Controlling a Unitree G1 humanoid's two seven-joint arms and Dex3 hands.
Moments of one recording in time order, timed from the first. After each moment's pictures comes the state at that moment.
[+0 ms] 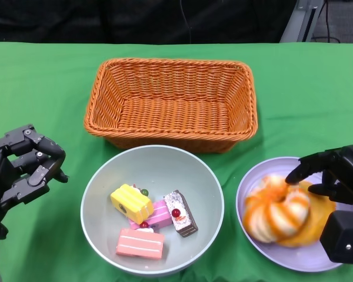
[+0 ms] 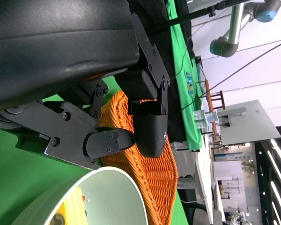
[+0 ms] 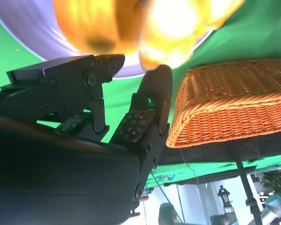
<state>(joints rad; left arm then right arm) -0.35 0.21 0.27 0.80 -0.27 -0.60 -0.50 -0.29 -0.49 0.18 0.45 -0.66 -0.53 -0.13</state>
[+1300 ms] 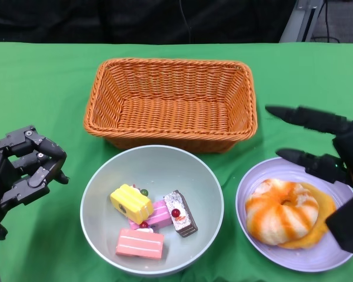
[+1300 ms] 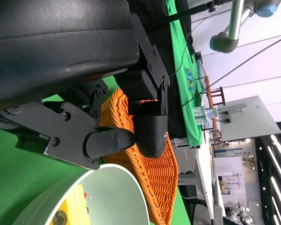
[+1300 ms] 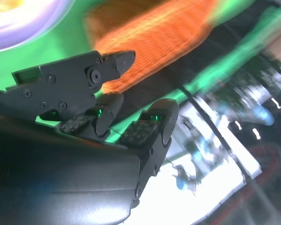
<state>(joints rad) -0.35 0.21 0.27 0.80 -0.27 -0.60 -0.53 -0.20 -0.32 0.11 0.16 -0.25 -0.52 -0.11</state>
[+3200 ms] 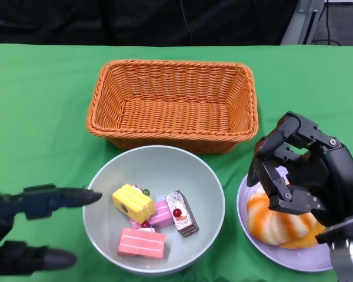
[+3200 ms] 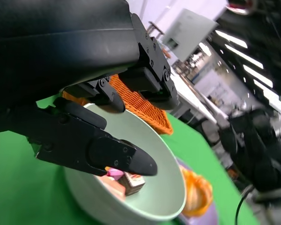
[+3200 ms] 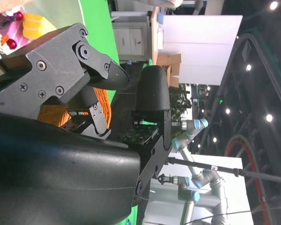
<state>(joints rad) 0.01 0.40 0.17 0.38 -0.18 -1.09 -0.70 -0.08 -0.01 0.06 0.01 0.33 -0.31 0.35</state>
